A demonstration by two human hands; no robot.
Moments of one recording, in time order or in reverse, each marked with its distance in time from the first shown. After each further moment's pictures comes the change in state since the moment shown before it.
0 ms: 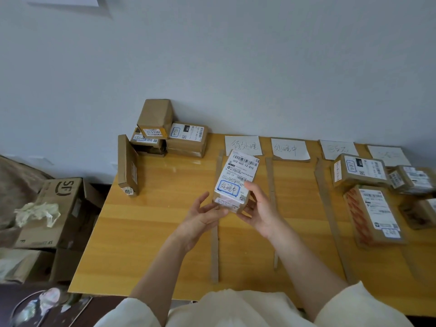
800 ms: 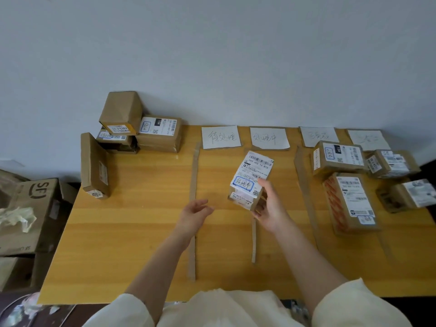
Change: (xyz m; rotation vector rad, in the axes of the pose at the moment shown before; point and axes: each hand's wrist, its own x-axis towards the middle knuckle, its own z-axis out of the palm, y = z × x) left_hand 0.043 -0.023 0.049 0.324 0.227 -0.068; right_hand 0.010 -0.017 -0.087 0.156 0.253 0.057
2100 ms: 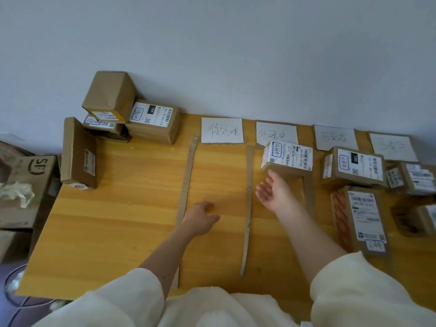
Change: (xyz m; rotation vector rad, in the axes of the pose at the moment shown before) left_hand 0.070 -0.005 0.044 0.735 -0.075 -0.030; right_hand 0.103 -0.053 -0.017 -0.017 0.233 0.199
